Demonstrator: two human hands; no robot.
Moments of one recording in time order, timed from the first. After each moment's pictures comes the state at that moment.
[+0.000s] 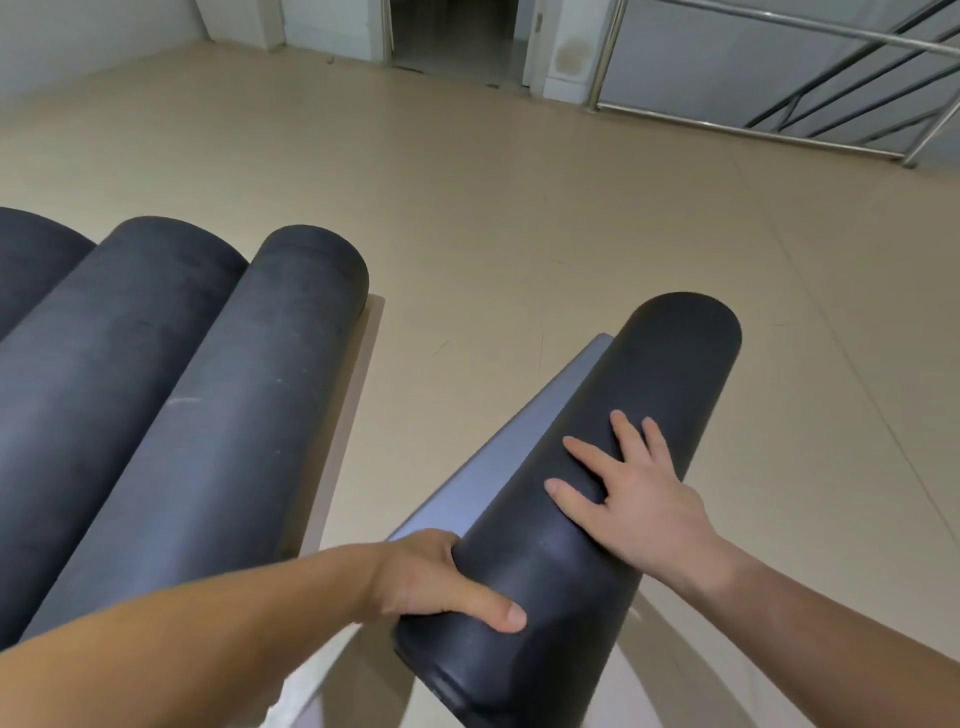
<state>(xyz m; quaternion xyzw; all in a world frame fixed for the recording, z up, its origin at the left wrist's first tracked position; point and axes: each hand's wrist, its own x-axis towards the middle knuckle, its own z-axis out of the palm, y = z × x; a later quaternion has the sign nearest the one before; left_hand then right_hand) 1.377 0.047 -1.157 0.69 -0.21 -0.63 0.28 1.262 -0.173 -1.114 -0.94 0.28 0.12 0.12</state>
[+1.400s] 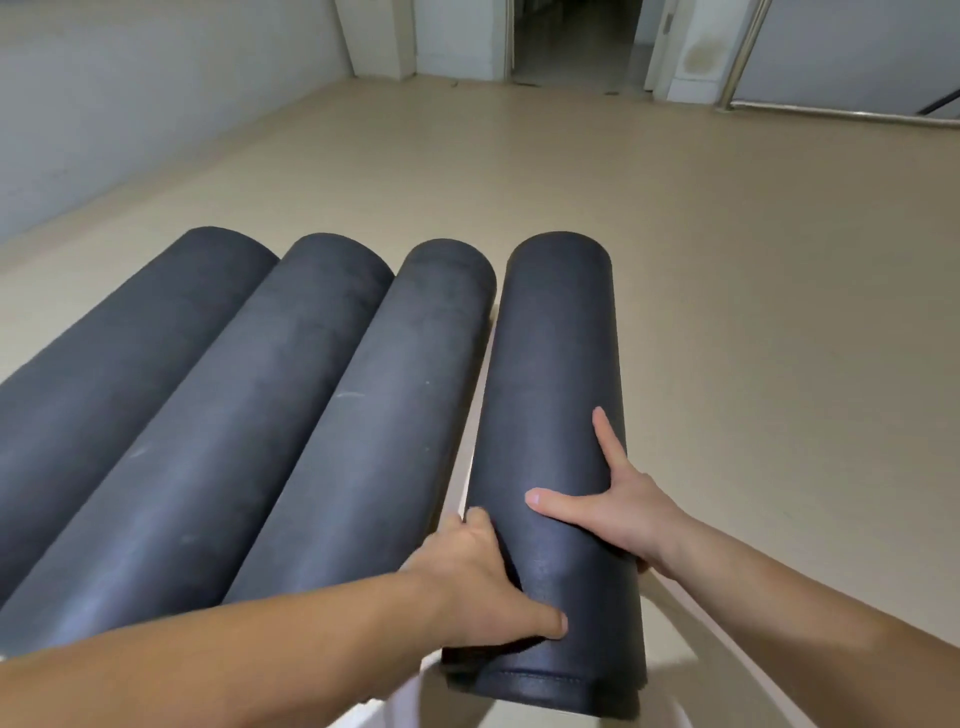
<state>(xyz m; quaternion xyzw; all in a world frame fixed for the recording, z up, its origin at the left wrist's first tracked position) 1.374 0.119 -1.119 0.90 -0.13 -0.37 0.18 1.349 -0.081 -1.145 -0.81 0.29 0.15 0.50</state>
